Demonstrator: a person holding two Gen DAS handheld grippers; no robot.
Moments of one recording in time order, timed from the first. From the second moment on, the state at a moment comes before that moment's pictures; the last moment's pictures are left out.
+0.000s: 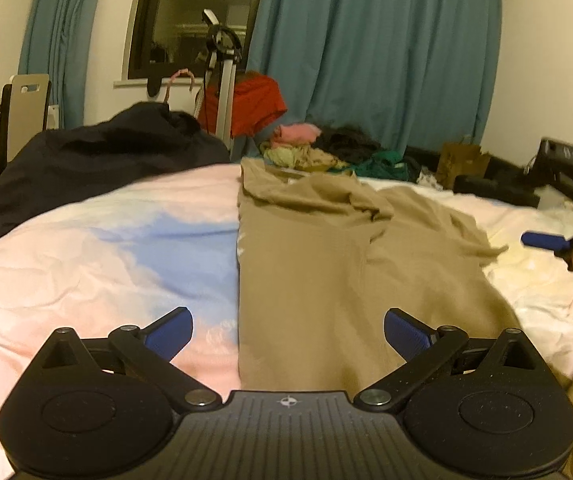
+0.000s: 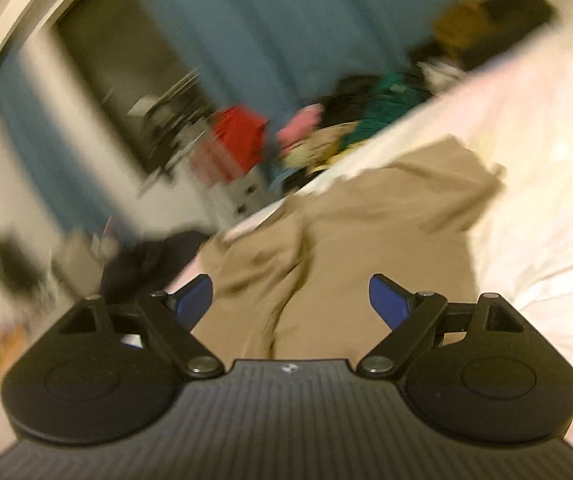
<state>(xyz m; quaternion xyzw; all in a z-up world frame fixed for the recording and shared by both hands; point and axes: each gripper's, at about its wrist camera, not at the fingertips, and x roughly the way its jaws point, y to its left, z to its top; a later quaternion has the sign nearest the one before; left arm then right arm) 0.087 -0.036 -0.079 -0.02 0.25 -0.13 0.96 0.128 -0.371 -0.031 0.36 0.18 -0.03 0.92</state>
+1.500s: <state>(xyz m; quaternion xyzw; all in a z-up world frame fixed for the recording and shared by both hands) 0.127 -0.008 -0.081 -0.04 0.31 -0.07 0.95 0.319 -0.338 0.012 0.10 0.16 -0.09 0.98</state>
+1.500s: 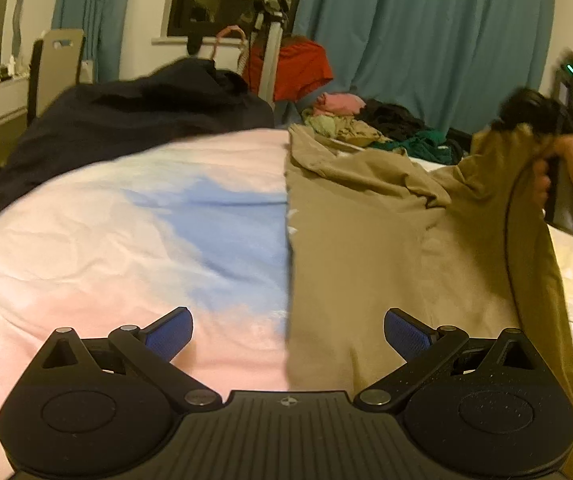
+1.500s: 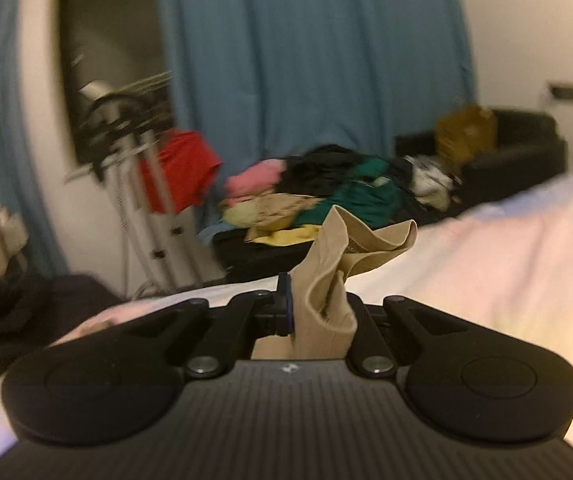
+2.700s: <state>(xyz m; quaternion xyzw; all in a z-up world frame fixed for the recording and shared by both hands) 0.075 -0.016 -0.068 0.00 0.30 -0.11 0.95 -0.016 -0.303 0.012 0.17 0.20 -0.01 0.97</state>
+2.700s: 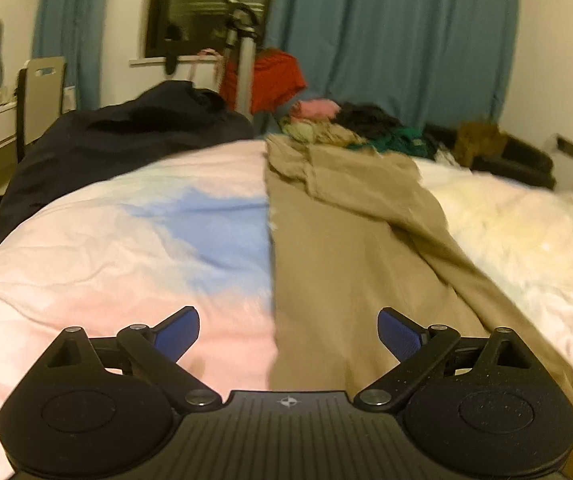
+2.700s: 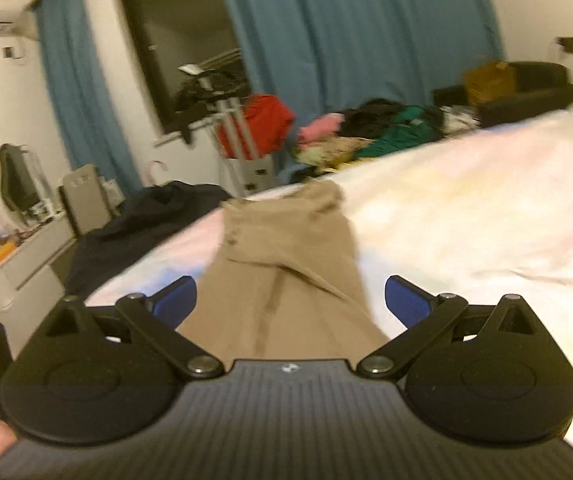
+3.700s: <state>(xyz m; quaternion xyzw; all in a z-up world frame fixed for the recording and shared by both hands) 0.041 -0.272 -0.125 0.06 0.47 -0.34 0.81 -0.080 -0.414 -0.007 0.28 0.06 -0.15 0.95</state>
